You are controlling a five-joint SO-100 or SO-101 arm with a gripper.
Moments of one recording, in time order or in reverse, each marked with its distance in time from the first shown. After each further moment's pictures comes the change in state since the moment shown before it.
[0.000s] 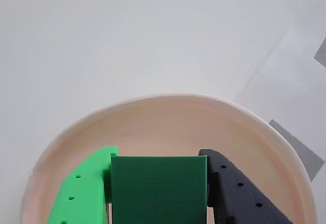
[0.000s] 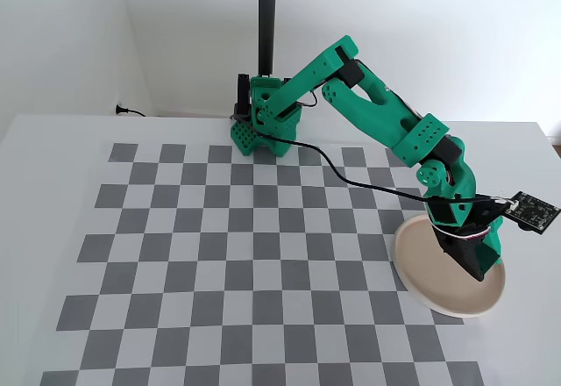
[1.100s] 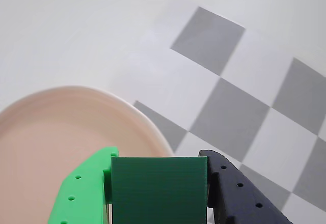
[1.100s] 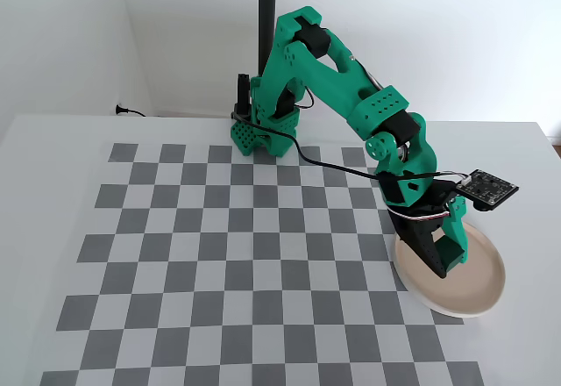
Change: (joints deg) arm 9.1 23.7 22.2 -1.0 -5.3
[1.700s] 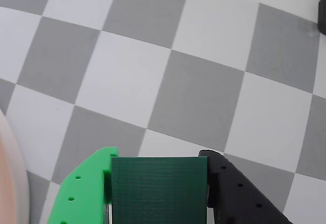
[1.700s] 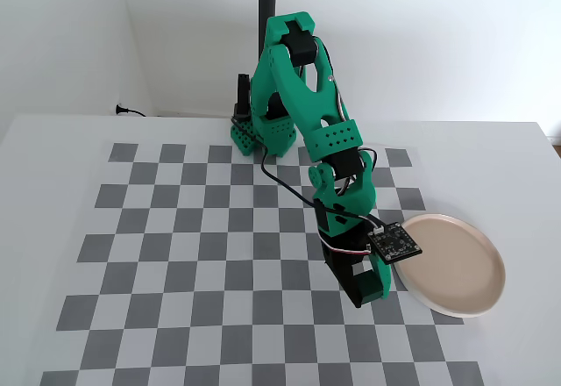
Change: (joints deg) arm 15.0 1.3 15.4 -7.6 0.2
